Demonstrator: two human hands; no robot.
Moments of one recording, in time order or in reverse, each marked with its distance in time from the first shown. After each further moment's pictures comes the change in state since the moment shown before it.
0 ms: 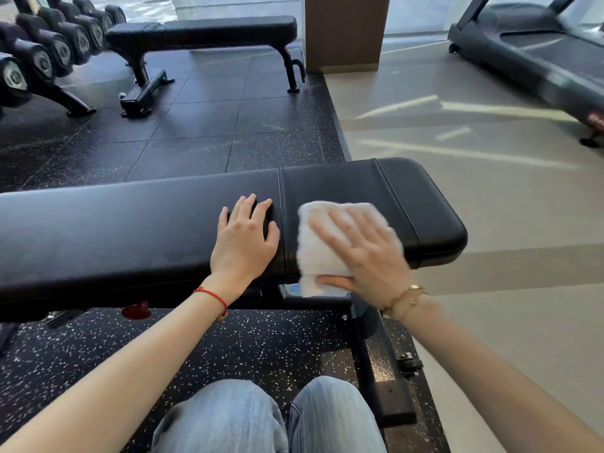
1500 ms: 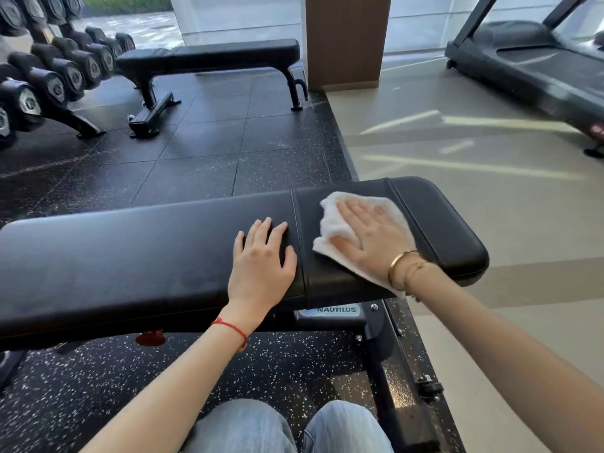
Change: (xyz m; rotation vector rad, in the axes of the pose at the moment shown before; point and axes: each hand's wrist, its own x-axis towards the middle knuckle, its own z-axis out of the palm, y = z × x) left_hand -0.002 -0.003 -0.003 0.009 0.018 0.012; right_hand 0.069 0.021 0.001 0.130 -0.160 0.147
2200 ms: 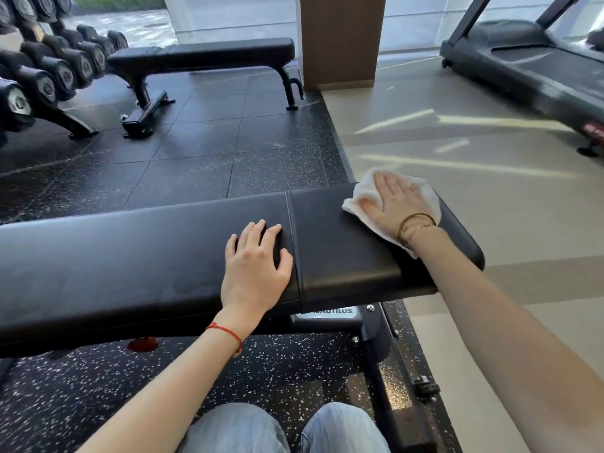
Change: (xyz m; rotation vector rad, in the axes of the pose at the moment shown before) left_hand 0.001 0.001 0.000 0.014 0.017 -0.008; right_hand 0.050 0.067 -0.005 -0.008 -0.117 0.352
